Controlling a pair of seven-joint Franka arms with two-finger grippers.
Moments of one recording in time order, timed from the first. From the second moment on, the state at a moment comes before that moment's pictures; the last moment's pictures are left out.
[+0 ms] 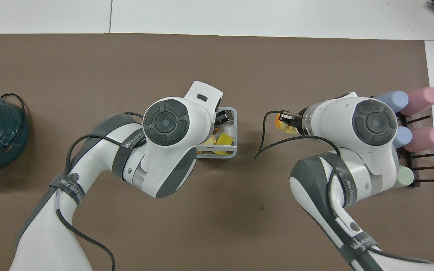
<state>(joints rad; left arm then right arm) -0.65 0.27 0.01 -1.75 -0.07 2.27 -0.88 0.24 0.08 0.06 -2.02 -0.02 2.31 0.64</state>
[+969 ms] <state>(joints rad) -0.23 0.17 0.05 -1.60 -0.06 1.83 -0.29 0.45 0.20 0.09 -1.95 0.02 2.49 0.94</state>
